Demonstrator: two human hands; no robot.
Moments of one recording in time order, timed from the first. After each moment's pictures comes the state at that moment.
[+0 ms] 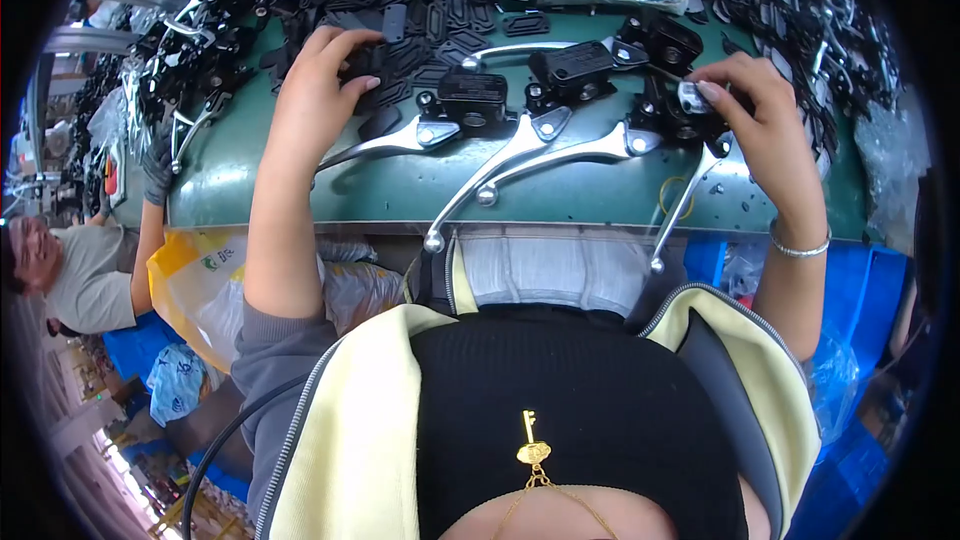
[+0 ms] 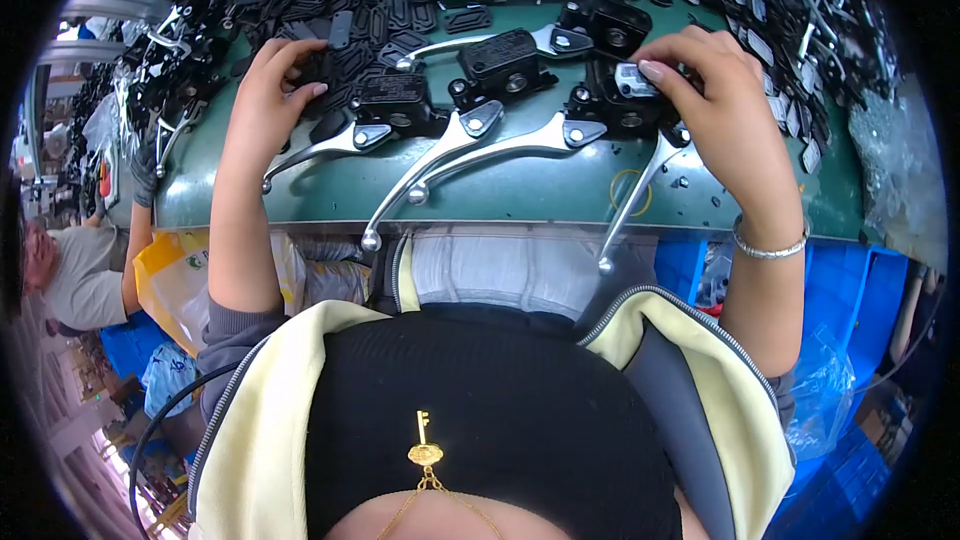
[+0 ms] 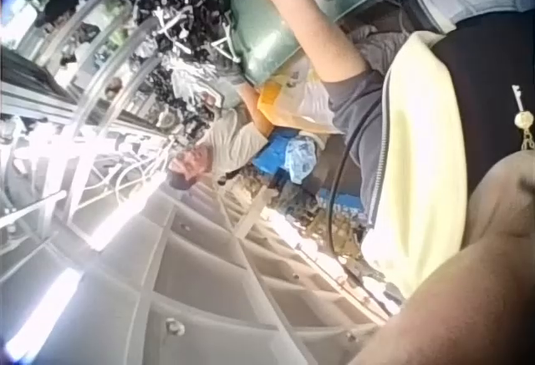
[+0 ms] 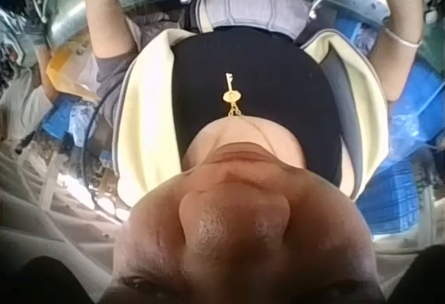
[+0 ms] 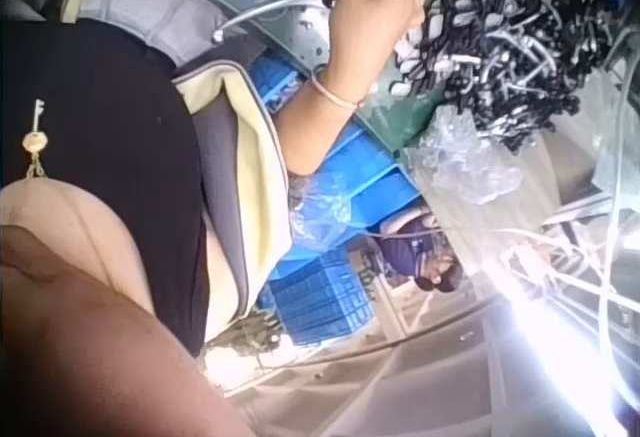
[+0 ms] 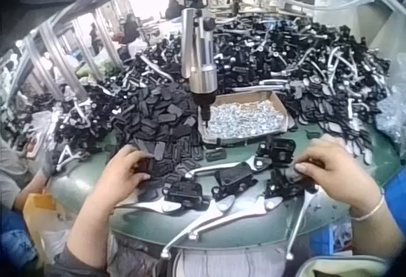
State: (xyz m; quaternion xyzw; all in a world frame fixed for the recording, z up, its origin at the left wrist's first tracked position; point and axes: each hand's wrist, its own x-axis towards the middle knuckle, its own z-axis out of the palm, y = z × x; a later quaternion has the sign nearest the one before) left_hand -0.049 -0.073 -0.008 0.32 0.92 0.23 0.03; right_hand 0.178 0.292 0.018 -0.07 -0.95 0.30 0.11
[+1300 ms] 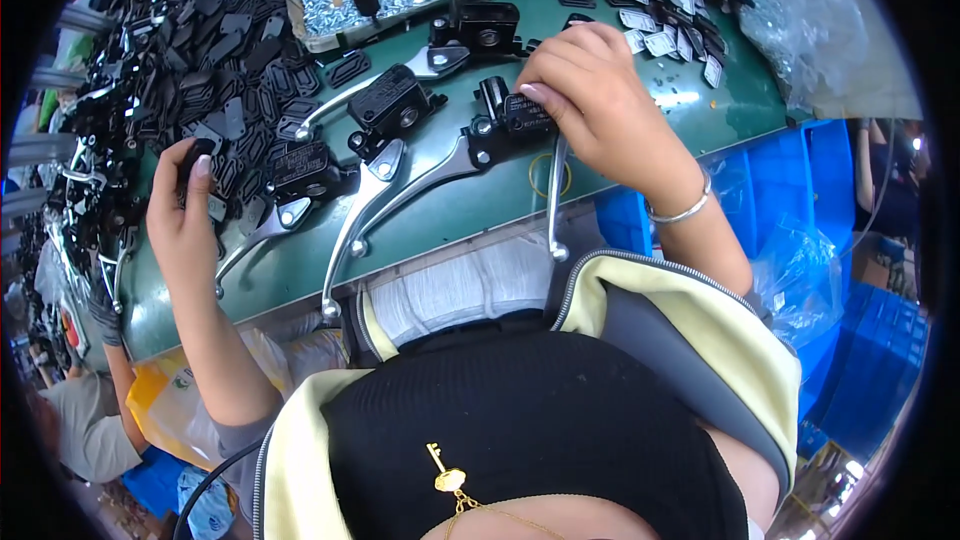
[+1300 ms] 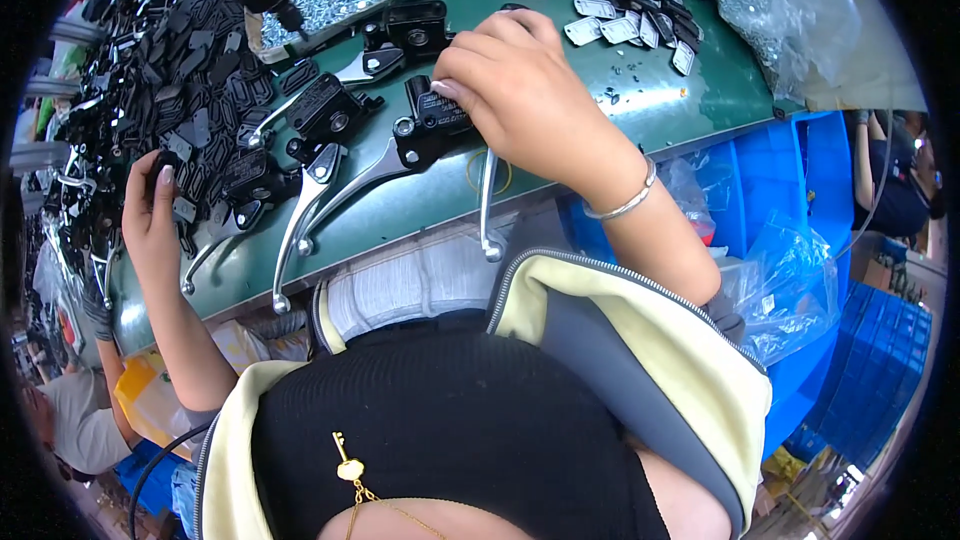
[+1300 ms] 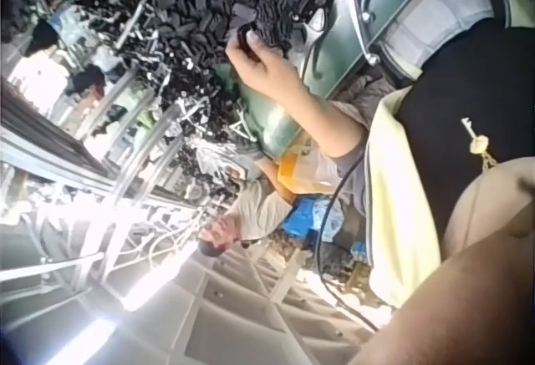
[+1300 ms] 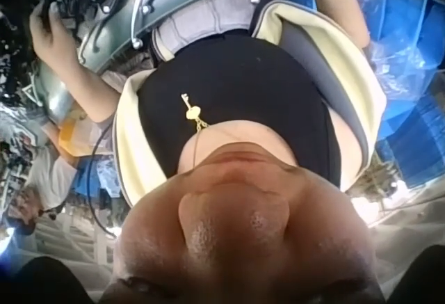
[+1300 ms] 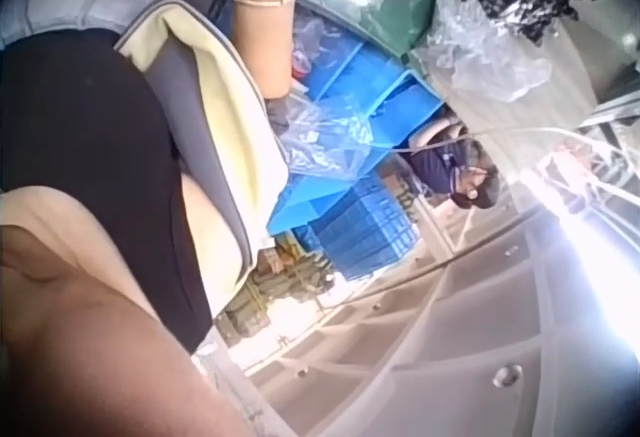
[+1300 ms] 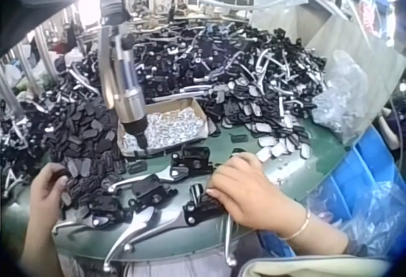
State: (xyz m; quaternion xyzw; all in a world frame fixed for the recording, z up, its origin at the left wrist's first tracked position) left_hand -0.034 -0.073 -0.002 0.28 0.86 0.42 0.00; right_hand 0.201 0.274 0.008 0.03 -0.97 0.11 0.21
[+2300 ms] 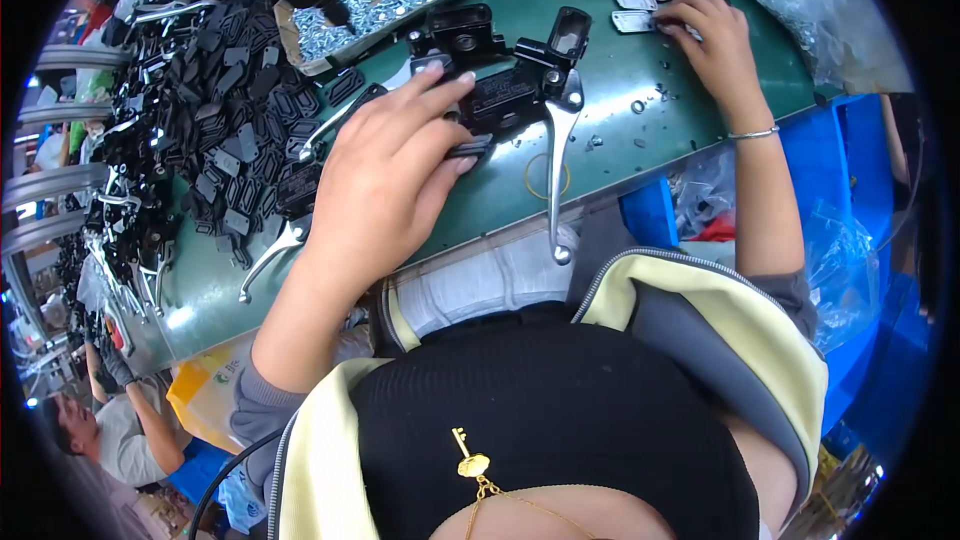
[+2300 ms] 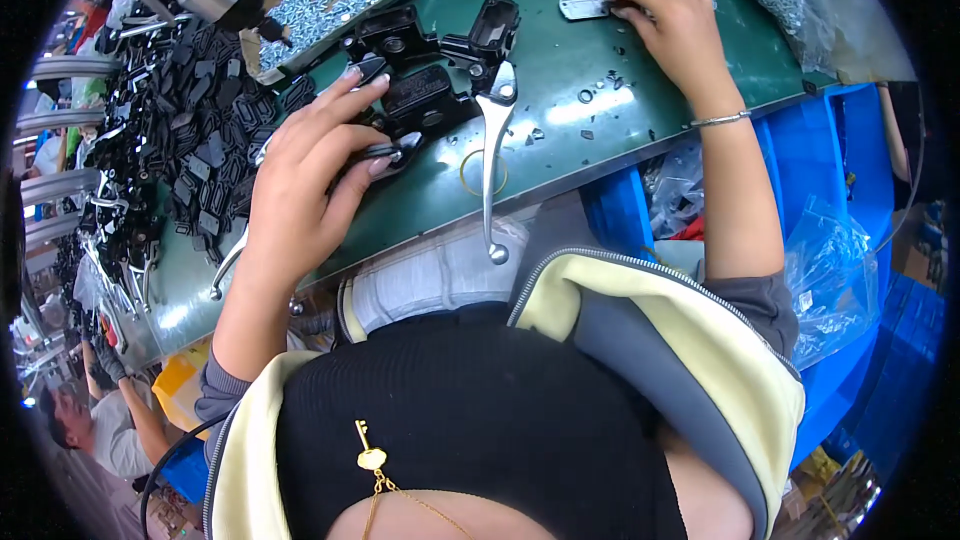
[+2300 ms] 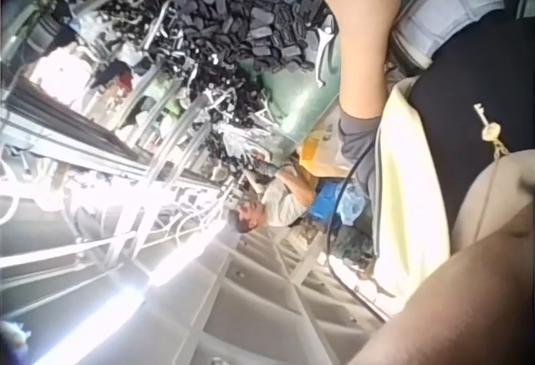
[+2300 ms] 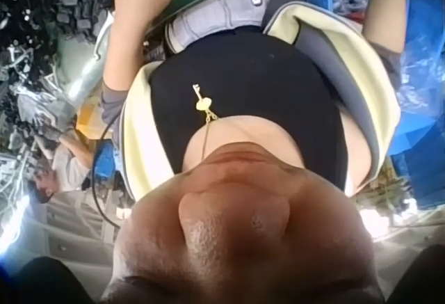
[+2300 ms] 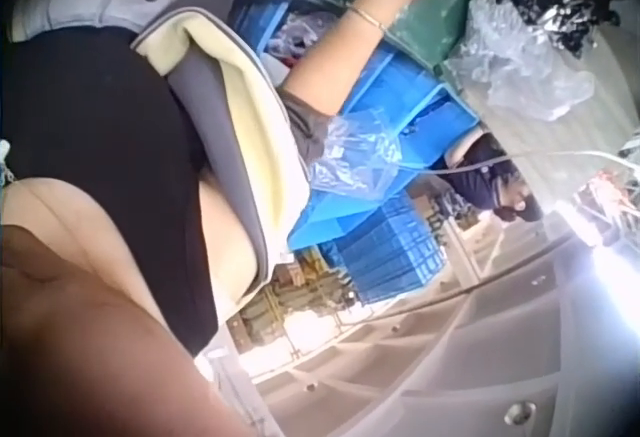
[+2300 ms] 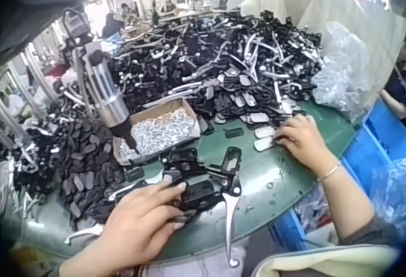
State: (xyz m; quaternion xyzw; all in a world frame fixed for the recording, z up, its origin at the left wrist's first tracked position) left_hand 0.069 0.082 0.031 0.68 0.70 0.22 -0.02; right_hand 0.276 0.449 -0.047 -0.11 -0.97 -0.03 0.24
